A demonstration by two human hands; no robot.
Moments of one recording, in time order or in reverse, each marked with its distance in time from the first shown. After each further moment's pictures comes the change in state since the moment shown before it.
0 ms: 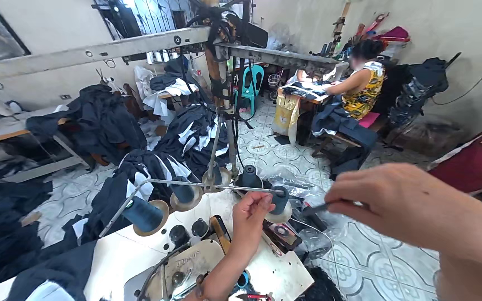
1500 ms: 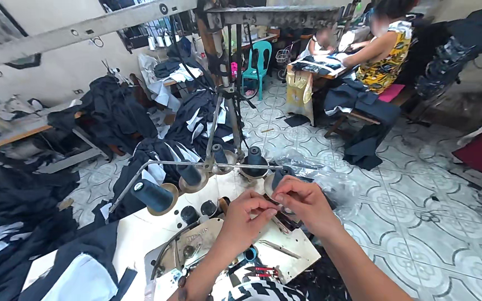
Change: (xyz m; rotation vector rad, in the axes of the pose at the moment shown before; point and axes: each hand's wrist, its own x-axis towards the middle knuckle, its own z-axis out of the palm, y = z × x) left_hand -0.032 0.024 -0.035 0.613 -0.338 -0.017; right_hand 0.004 -0.062 0.155 1.362 0.472 0.393
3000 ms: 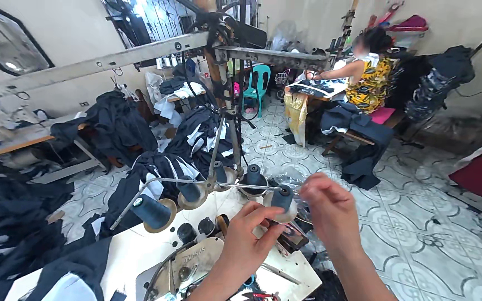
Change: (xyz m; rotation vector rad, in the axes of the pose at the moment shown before) left_hand 0.010 0.017 0.006 0.147 0.175 0.323; right_hand 0.023 -0.023 -0.015 0.086 0.298 -0.287
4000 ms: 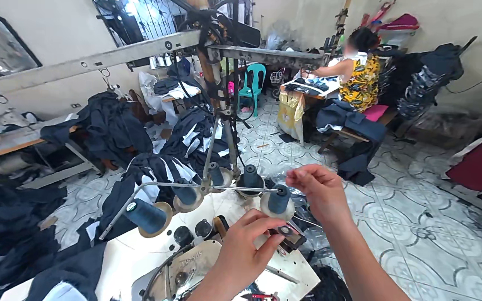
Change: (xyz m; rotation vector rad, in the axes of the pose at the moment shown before) left_hand -0.005 -0.004 -0.004 0.055 -0.130 0.046; right_hand 0.024 0.014 -0.011 0.040 0.083 0.301
